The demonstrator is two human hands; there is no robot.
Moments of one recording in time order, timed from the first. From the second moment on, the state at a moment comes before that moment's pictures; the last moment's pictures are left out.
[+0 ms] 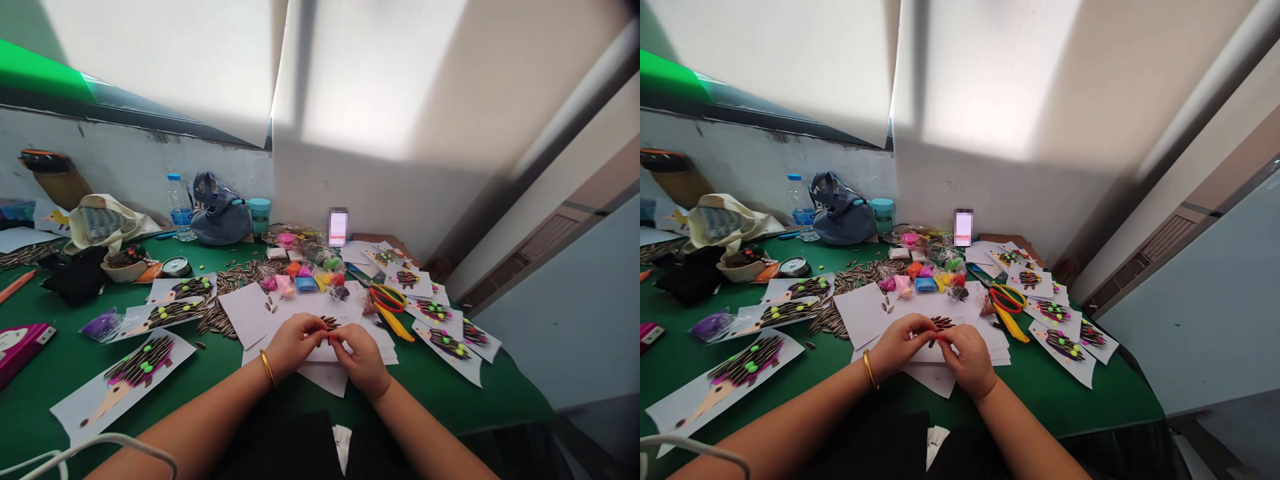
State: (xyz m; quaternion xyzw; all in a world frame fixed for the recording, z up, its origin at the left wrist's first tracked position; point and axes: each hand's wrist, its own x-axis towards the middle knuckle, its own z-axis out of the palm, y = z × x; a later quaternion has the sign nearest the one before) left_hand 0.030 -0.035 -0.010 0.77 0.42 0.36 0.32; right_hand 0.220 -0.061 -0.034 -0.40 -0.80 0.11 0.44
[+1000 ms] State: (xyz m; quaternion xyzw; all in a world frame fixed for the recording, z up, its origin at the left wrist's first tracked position) left_hand 0.027 -0.024 -0.019 0.71 0.45 0.39 0.39; right_hand 0.226 -0.056 -0.040 -0.44 -0.76 0.14 0.46
